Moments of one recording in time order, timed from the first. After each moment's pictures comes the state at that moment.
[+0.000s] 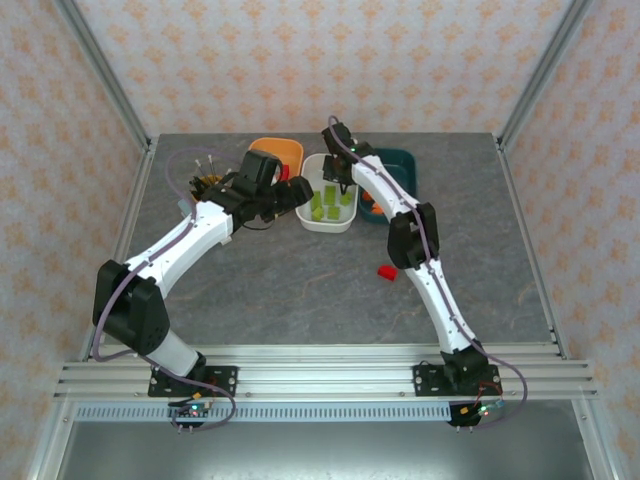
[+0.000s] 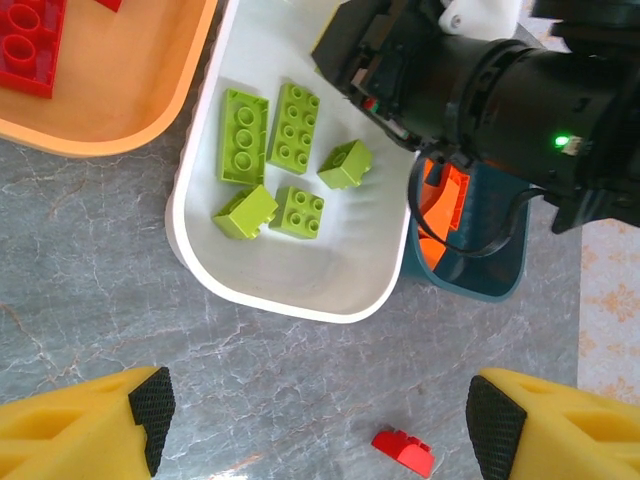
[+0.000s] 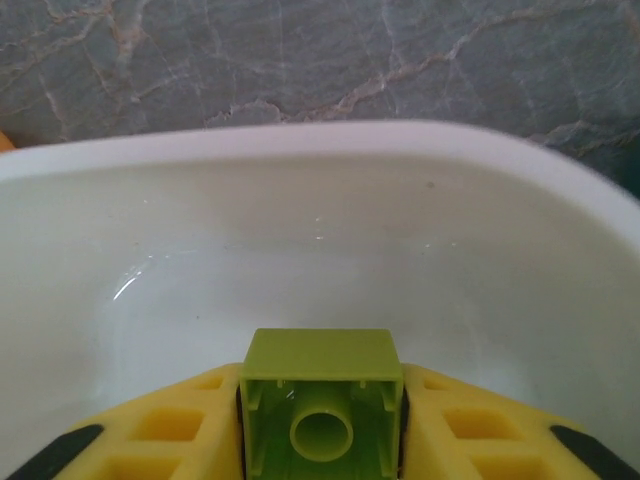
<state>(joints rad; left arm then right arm) -0.42 1.56 1.32 -0.54 0.13 -0.85 0.47 2.70 2.60 -0.92 0.11 0.57</state>
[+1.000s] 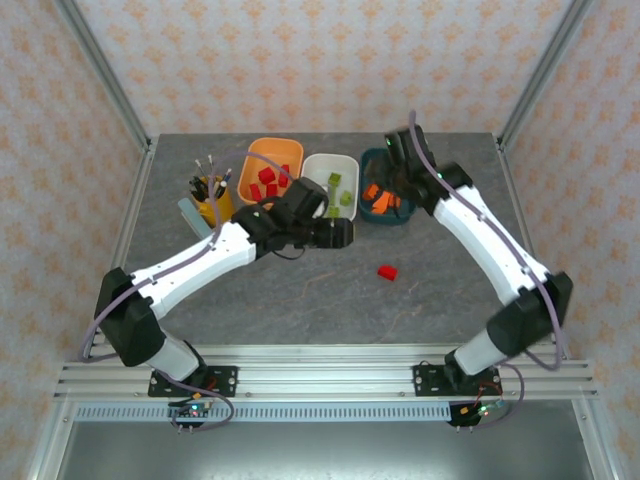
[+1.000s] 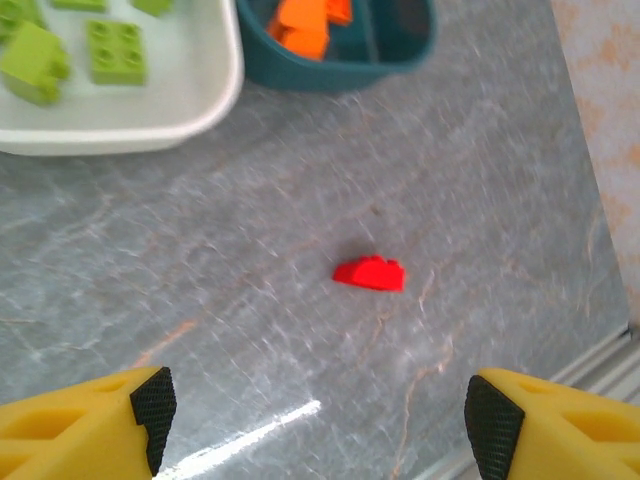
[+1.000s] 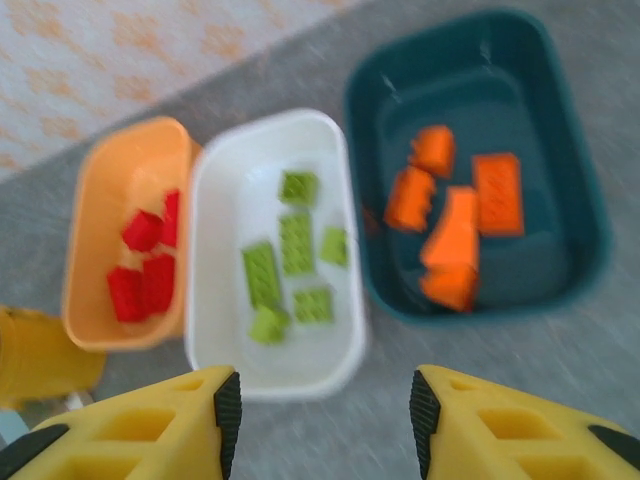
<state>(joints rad) -0.77 1.54 1.35 -0.65 0.08 -0.68 0.47 1.48 1.50 -0.83 0.16 0.73</state>
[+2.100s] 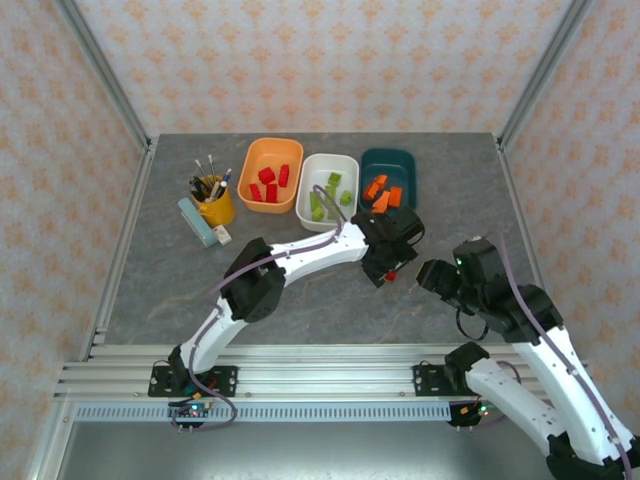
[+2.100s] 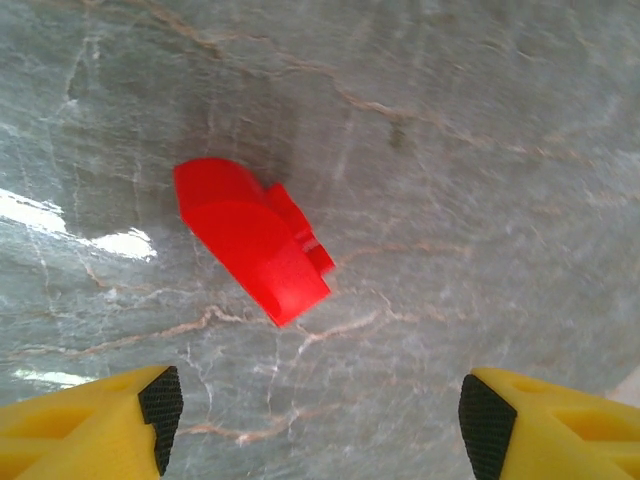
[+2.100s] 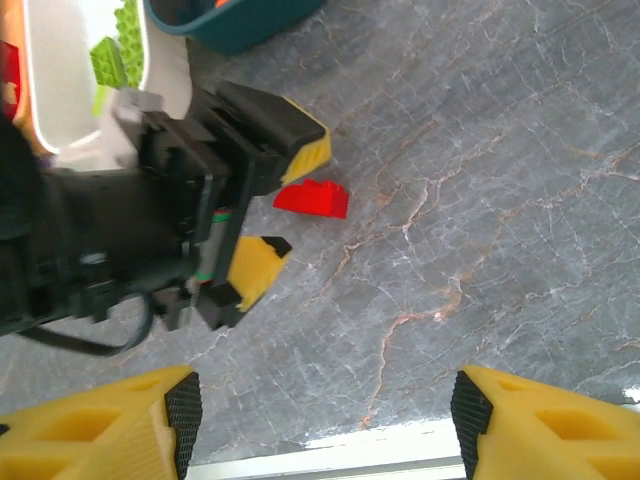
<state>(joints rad) -0.97 2.31 2.04 -0.91 0.07 -1.69 0.47 0.64 0.93 -1.19 0.07 0.88</state>
